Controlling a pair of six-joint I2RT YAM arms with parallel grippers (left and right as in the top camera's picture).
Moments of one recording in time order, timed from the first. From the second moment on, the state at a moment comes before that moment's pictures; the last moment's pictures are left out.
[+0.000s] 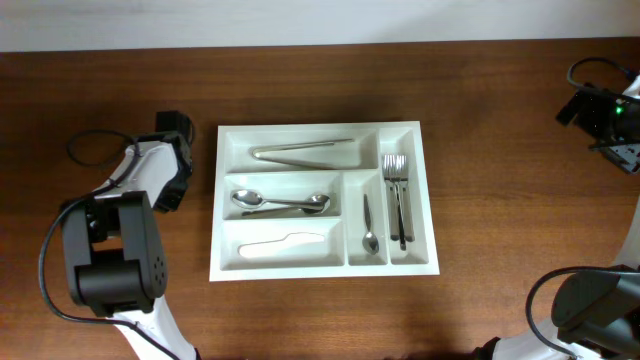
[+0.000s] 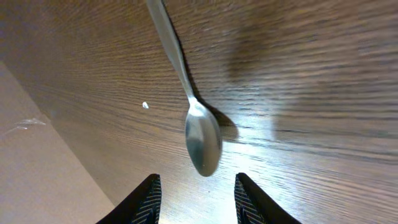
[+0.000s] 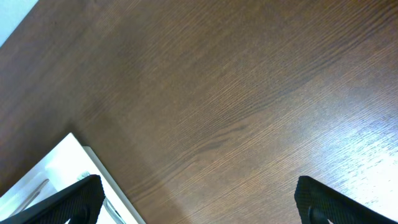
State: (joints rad) left arm 0.06 2.02 1.32 -0.82 -0.67 0.39; right arm -0.46 1.78 1.91 -1.29 -0.12 0.26
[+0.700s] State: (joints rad) left arm 0.06 2.02 1.24 -0.78 -0.79 0.24; right arm -0.46 1.78 1.91 -1.29 -0.12 0.26
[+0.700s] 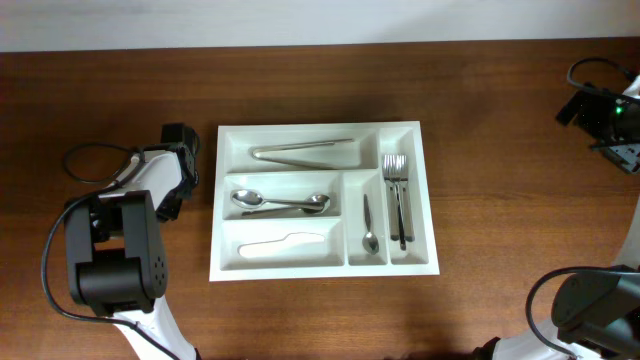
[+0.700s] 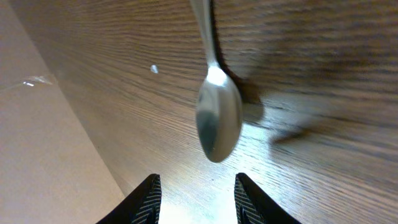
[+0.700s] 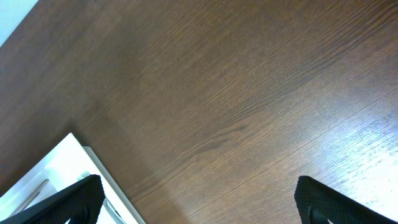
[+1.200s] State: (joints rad) left arm 0.06 2.03 1.23 -0.75 -0.81 0.21; right arm -0.46 1.78 1.91 -1.29 -0.12 0.26
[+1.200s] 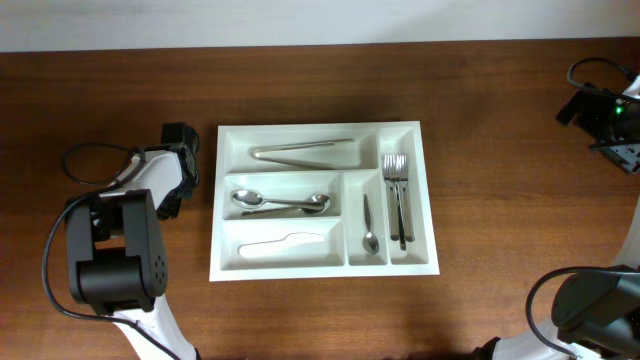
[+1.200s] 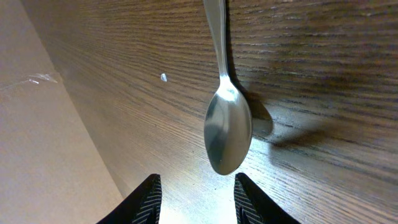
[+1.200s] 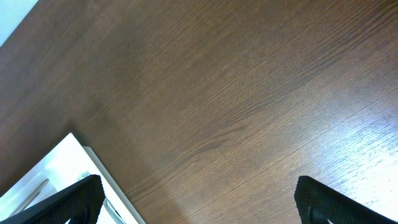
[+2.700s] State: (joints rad) left arm 0.05 2.08 1.23 -0.69 -0.81 0.46; right arm -0.46 1.78 1.91 -1.29 -0.12 0.26
